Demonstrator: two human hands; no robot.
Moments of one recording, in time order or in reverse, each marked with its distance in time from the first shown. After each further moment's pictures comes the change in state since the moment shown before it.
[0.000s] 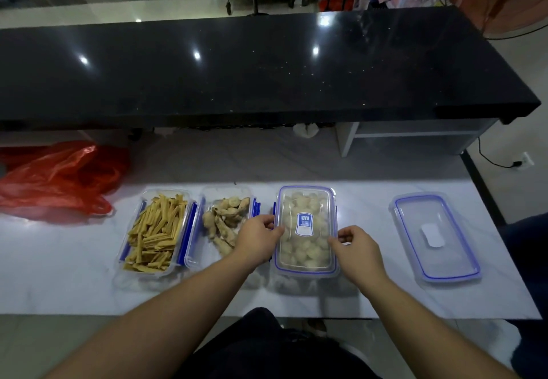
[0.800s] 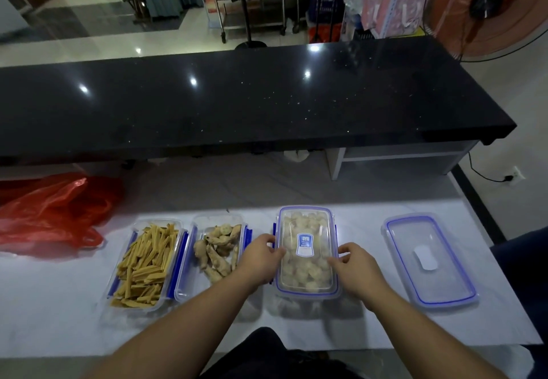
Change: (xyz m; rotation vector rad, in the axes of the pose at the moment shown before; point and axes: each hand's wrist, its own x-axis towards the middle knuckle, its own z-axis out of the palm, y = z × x) left_hand 0.011 0.029 0.009 0.062 -0.112 -0.093; right_hand 0.030 -0.001 -0.022 -0.110 -0.114 0.030
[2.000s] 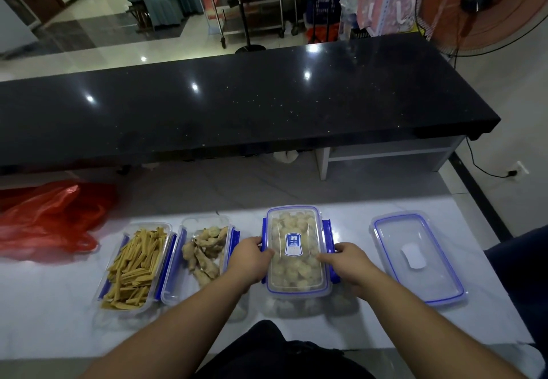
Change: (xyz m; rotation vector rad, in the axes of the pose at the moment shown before) left_hand -0.004 0.014 0.018 0.075 0.086 -0.015; right_hand 0.025 0.012 -0.020 0.334 -0.223 0.166
